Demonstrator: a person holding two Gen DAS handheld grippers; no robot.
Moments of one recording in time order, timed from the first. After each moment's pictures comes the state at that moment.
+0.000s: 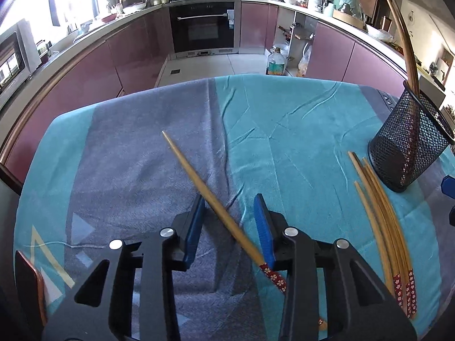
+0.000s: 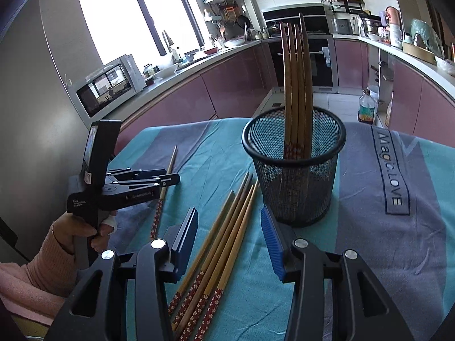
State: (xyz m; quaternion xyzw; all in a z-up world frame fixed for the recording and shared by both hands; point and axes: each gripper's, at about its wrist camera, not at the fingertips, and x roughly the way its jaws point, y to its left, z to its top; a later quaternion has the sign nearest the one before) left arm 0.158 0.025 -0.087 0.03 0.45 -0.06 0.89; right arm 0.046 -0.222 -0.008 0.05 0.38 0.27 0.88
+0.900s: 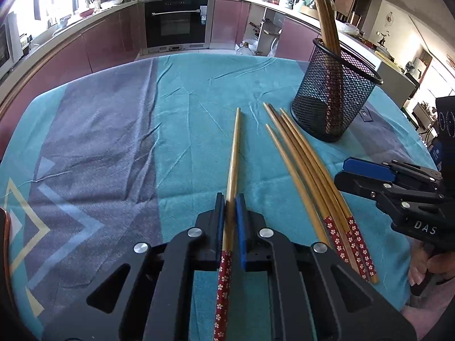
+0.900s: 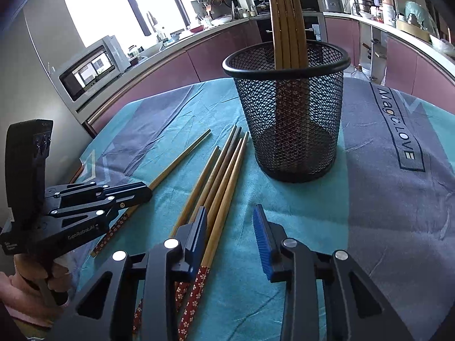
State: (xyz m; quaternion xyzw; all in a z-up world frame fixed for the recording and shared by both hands) left arm 0.069 -0.037 -0.090 0.00 0.46 -0.13 0.88; right arm 0.045 -0.208 -0.052 0.05 0.43 0.24 0.87
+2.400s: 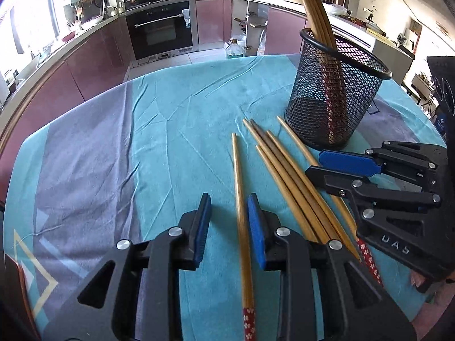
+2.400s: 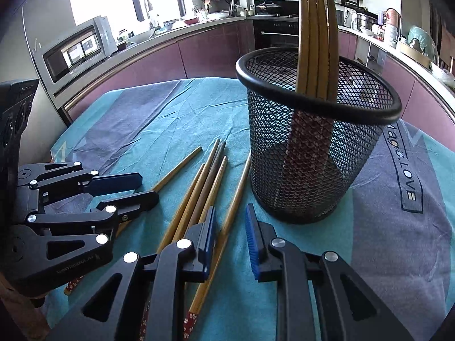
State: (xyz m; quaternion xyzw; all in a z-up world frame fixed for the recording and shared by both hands) left arm 0.110 -0.063 -0.090 0.07 0.45 -0.14 0.88; right arm 0.078 -0.173 -0.059 -0.03 0.43 0.19 0.88
